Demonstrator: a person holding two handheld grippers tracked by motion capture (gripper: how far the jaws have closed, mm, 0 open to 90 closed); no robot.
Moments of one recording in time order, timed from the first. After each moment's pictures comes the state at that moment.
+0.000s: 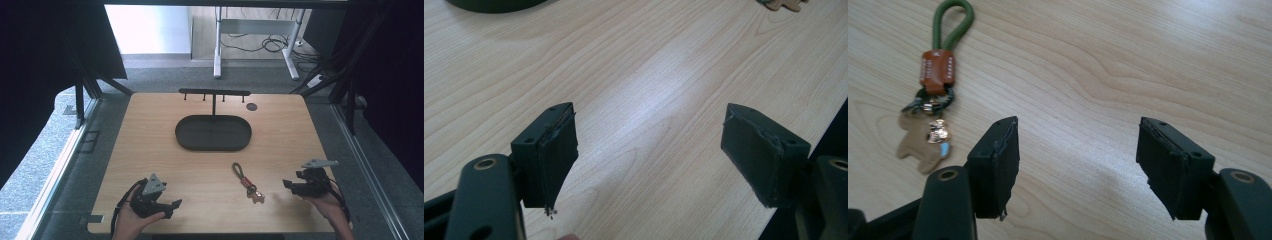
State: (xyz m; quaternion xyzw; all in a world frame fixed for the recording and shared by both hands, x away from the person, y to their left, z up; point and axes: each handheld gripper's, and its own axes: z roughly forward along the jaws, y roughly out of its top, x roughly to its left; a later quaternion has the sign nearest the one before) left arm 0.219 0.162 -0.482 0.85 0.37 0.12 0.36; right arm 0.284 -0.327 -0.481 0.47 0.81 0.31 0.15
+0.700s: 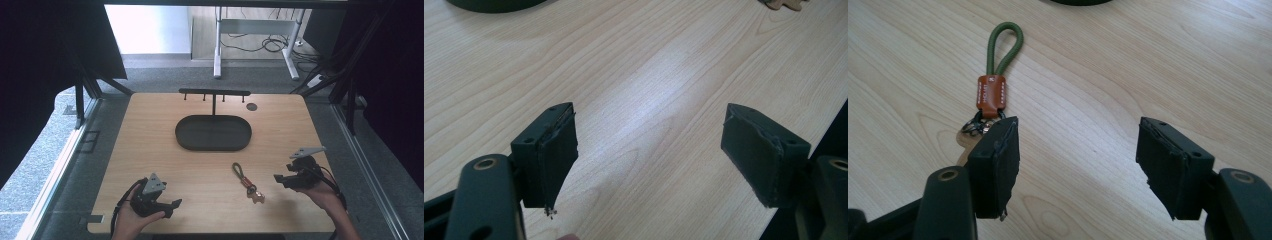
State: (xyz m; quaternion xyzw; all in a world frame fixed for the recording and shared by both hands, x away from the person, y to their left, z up) left arm 0.220 0.162 -0.481 0.85 0.37 0.12 0.35; right arm 0.297 -0.289 -0.443 0.42 0.85 0.29 0.12
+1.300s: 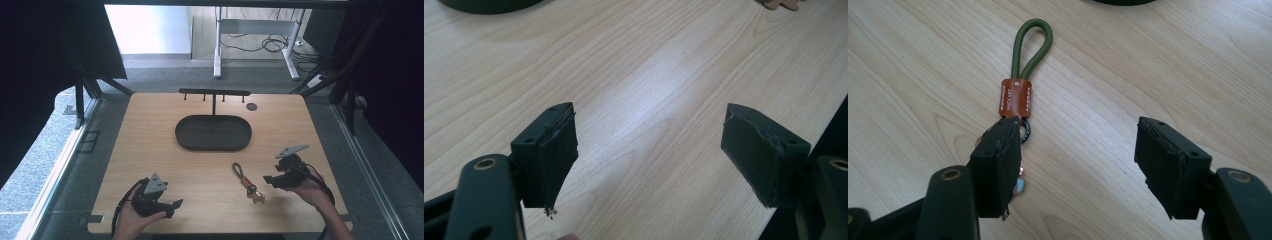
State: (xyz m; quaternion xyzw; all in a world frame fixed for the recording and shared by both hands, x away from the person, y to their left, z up) left arm 0.220 0.159 -0.482 0.85 0.37 0.11 0.35; right arm 0.307 -0.259 -0.450 0.39 0.87 0.27 0.11
